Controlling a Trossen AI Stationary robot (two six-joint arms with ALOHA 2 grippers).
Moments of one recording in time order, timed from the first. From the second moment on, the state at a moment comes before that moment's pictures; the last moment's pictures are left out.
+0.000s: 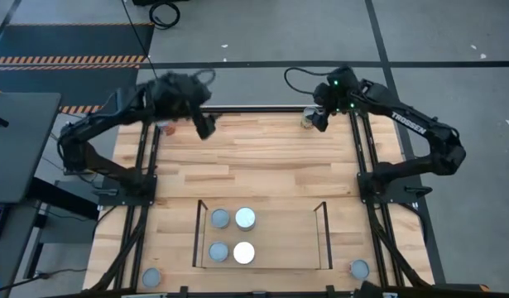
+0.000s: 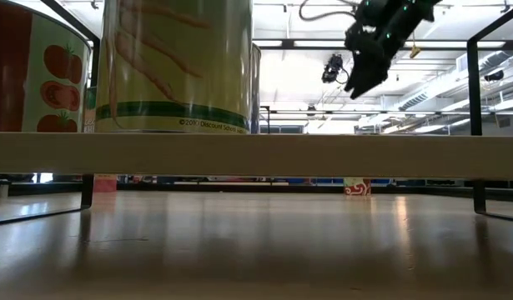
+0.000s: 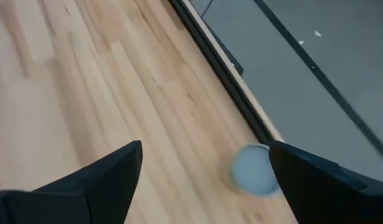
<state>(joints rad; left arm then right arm) 0.28 1.38 1.79 -1.03 -0.33 0.01 -0.77 1.24 1.19 -0.79 -0.14 -0.27</state>
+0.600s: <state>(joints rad) 0.56 1.41 1.79 -0.95 -0.27 0.02 -0.91 1.51 1.19 -0.89 -0.10 -0.76</state>
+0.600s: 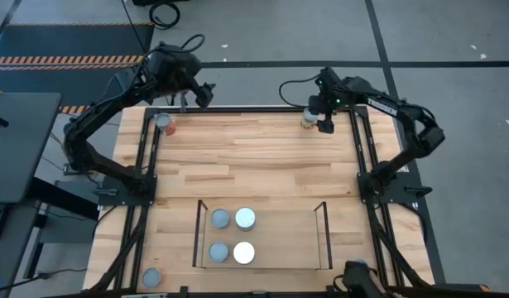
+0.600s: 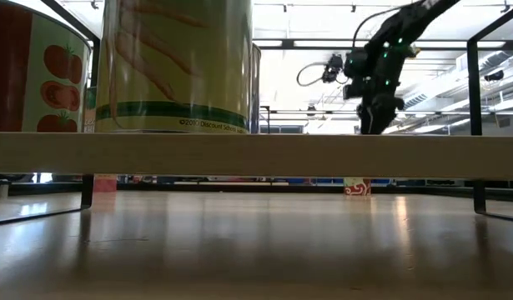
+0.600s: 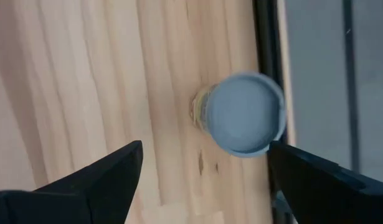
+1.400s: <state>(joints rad) 0.57 1.43 1.79 -0.91 -0.29 -0.10 -0.99 1.70 1.19 -0.72 -0.21 -0.71</state>
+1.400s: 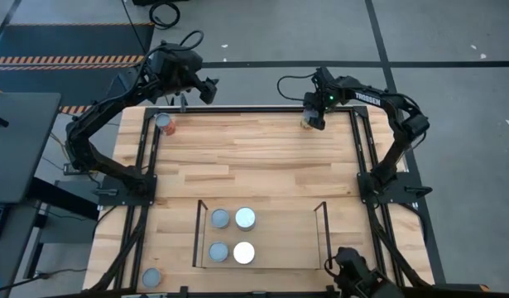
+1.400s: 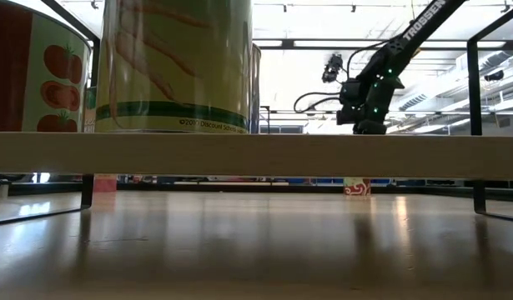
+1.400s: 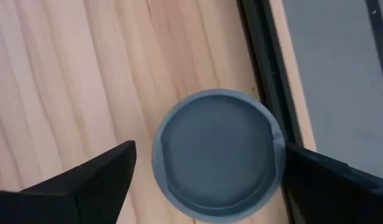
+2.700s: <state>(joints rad) 0.56 1.35 1.79 -1.09 -0.24 0.03 -0.27 1.45 1.54 -0.98 -0.01 0.15</state>
